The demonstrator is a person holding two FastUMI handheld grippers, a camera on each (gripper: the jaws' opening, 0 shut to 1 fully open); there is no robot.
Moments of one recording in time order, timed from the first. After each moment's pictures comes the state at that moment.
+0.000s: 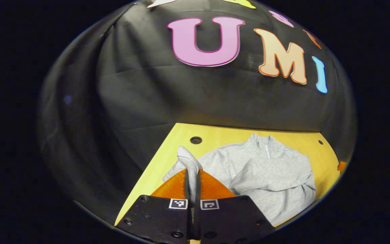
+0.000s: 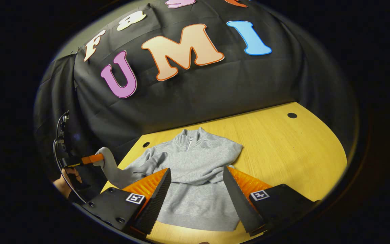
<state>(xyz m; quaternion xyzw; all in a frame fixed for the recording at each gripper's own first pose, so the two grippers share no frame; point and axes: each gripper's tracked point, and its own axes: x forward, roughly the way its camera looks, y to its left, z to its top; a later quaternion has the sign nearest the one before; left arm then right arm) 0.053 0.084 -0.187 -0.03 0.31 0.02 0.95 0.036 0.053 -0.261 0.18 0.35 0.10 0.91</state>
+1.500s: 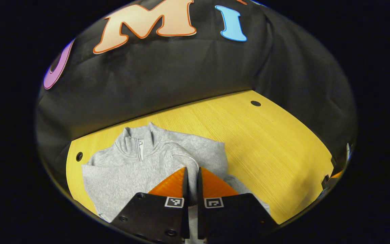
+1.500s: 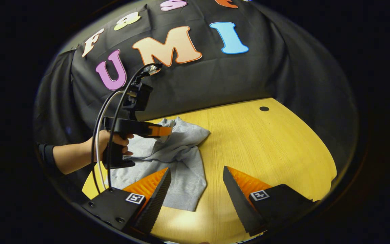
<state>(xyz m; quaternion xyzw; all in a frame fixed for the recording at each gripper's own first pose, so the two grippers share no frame) 0.076 -0.293 -0.259 0.06 0.38 -0.26 0.89 -0.039 -0.034 -0.277 0.14 0.37 0.07 0.91</state>
